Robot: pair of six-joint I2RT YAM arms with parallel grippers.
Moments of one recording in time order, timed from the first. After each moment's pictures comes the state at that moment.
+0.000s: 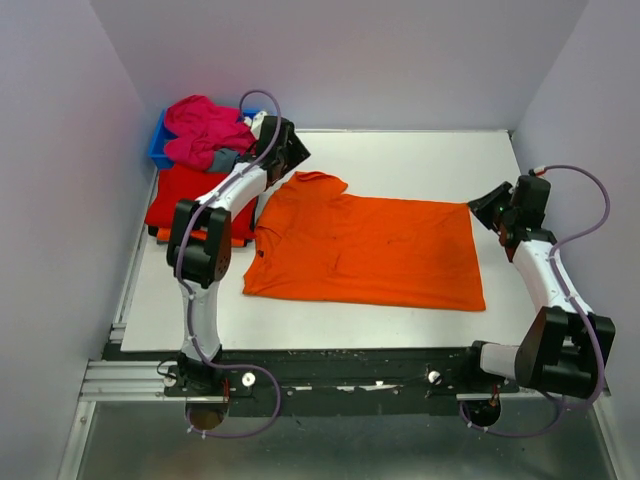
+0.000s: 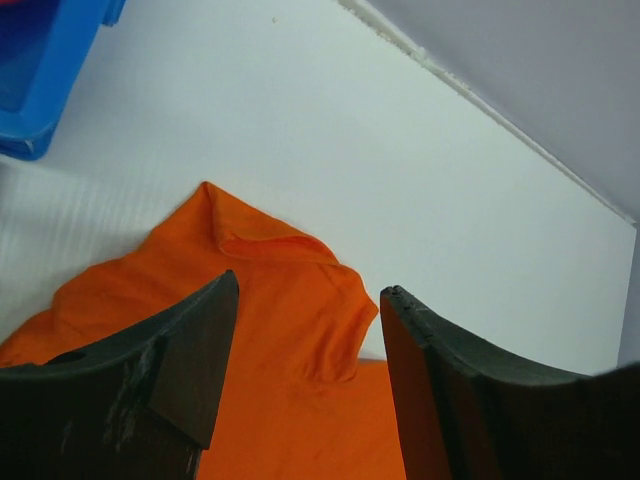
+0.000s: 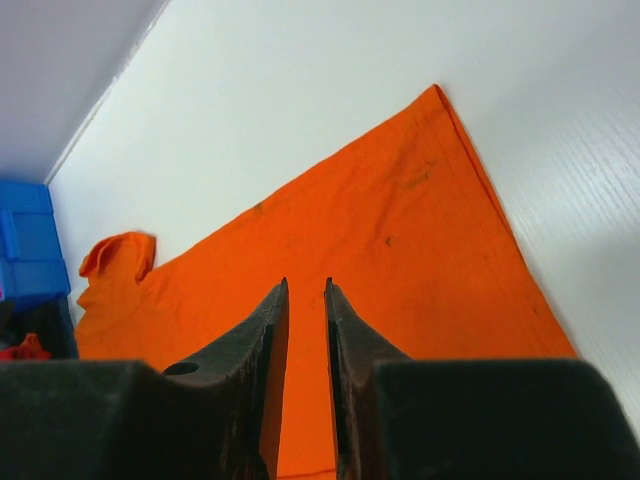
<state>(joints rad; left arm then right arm) -0.32 2.02 1.63 -0.14 -0.11 -0.81 -0.21 1.25 0.82 -0.13 -0.16 0.63</state>
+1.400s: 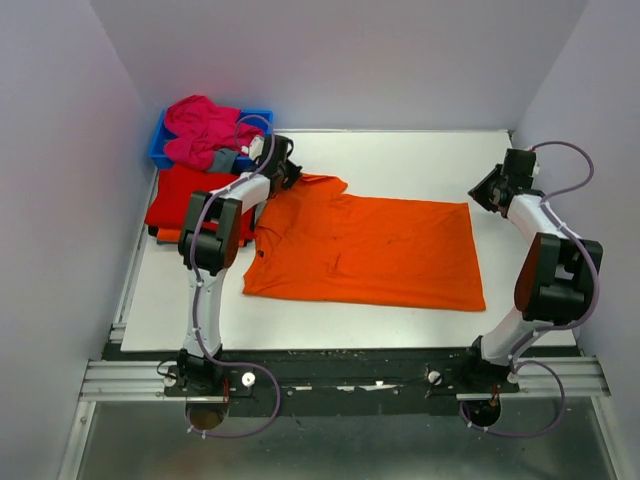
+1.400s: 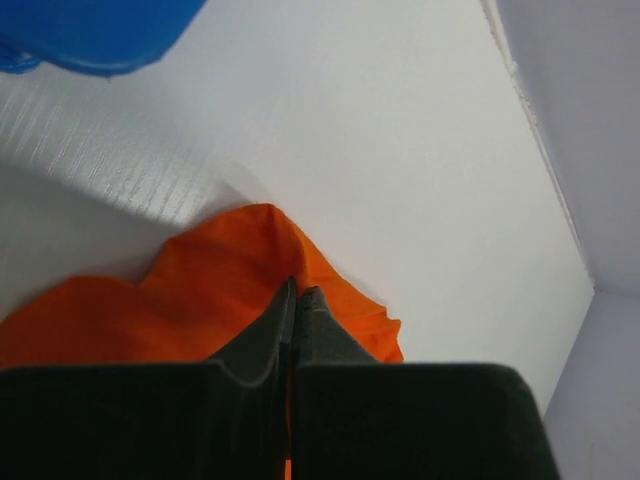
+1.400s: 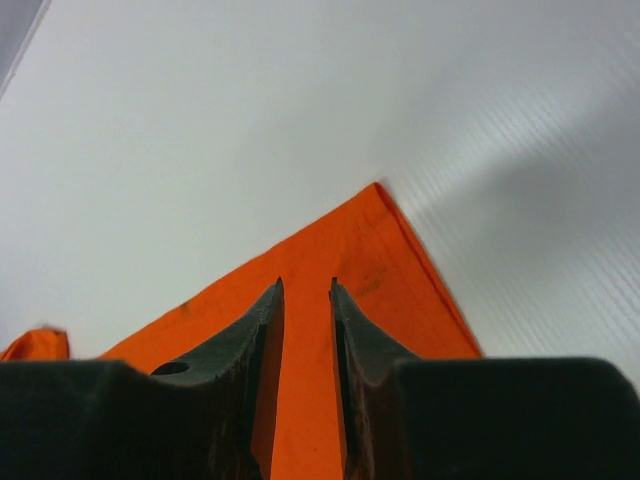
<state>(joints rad) -0.29 2.26 1.66 -0.08 -0.06 -1.13 -0.20 1.67 1.14 -0.18 -0.03 0.60</state>
